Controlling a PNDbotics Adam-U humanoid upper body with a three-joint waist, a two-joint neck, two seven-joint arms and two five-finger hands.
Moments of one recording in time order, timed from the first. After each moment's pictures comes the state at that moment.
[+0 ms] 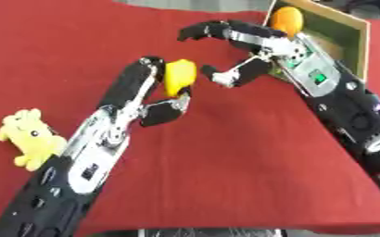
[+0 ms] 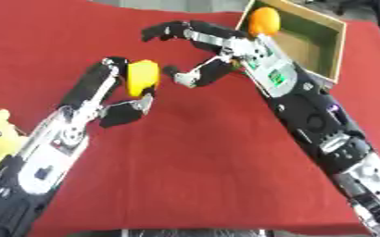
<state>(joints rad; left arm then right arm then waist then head) -0.75 0.06 -0.51 -1.39 -0.73 0.20 -0.01 -0.81 -0.47 0.30 -1.32 0.13 -0.56 0.62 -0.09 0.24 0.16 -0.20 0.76</state>
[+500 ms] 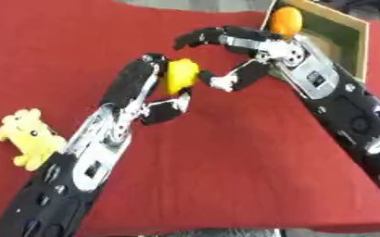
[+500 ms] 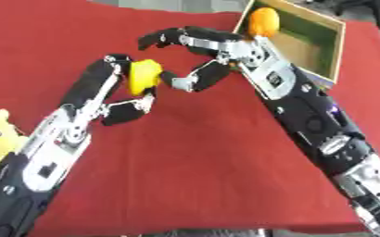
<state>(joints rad) -0.75 0.06 -0.51 -1.39 -0.82 0.17 0.01 -0.81 -0.47 0.32 -1.36 0.11 -0.54 0.65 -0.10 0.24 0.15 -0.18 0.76</state>
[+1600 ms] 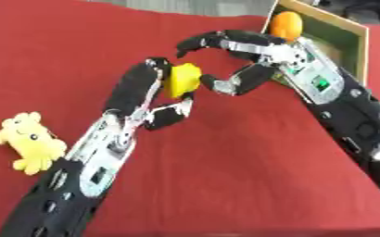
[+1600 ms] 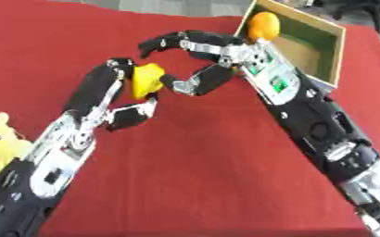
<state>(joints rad) -0.75 0.04 -0.51 -1.39 -0.86 0.18 0.06 -0.80 -0.48 0.32 -1.37 0.17 -0.55 0.63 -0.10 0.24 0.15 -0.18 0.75</state>
